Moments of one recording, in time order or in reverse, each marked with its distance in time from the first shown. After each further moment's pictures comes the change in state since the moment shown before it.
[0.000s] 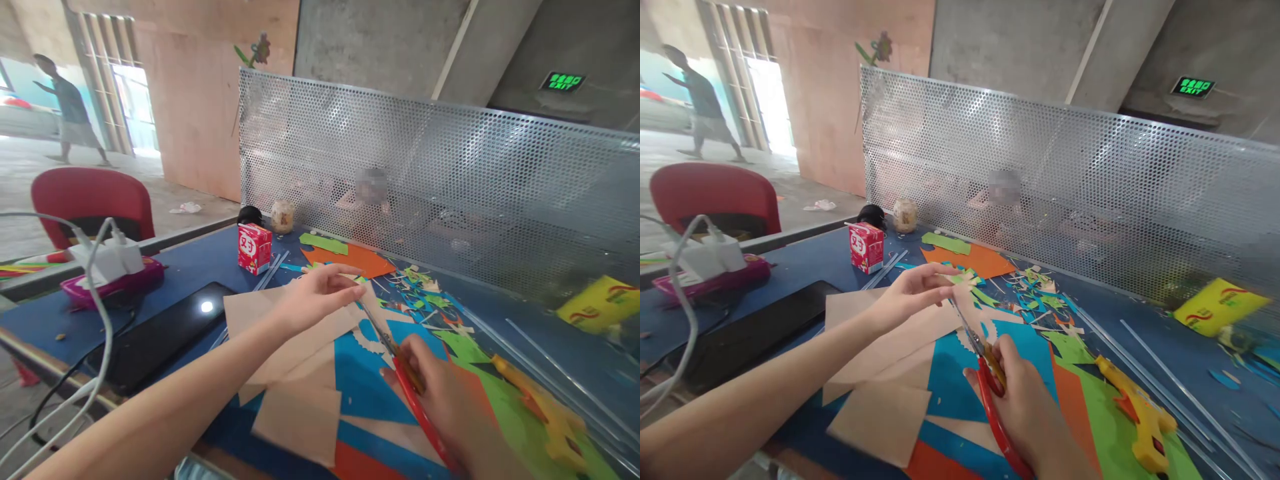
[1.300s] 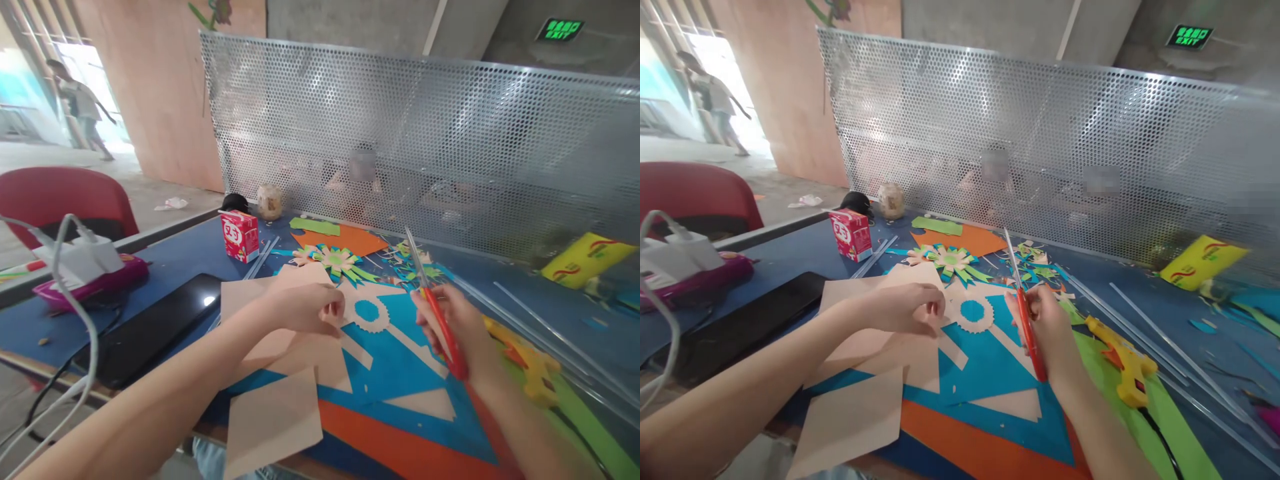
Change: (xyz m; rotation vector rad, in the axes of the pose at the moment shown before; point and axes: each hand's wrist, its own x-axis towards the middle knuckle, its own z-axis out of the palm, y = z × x) left_hand -0.005 -0.004 -0.008 0.905 -0.641 -0.057; right_hand 0.027 0.028 -0.023 0.478 0.335 0.287
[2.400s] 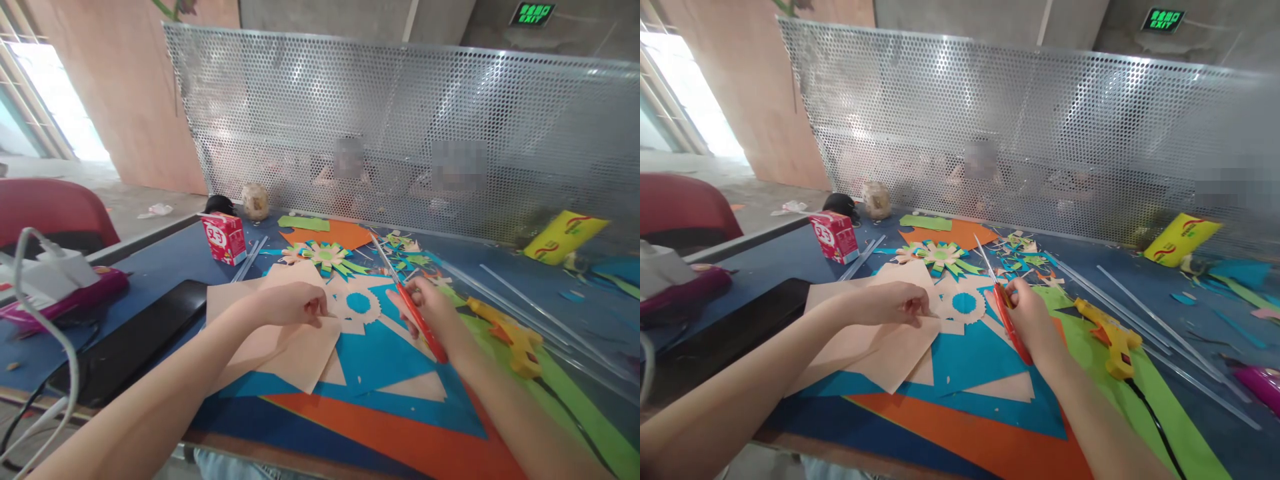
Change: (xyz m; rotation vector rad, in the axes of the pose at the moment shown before) left_hand 0.006 -0.007 -0.002 -0.039 -0.079 -0.068; right_hand 0.003 0.011 0.005 -0.137 -0.071 -0.049
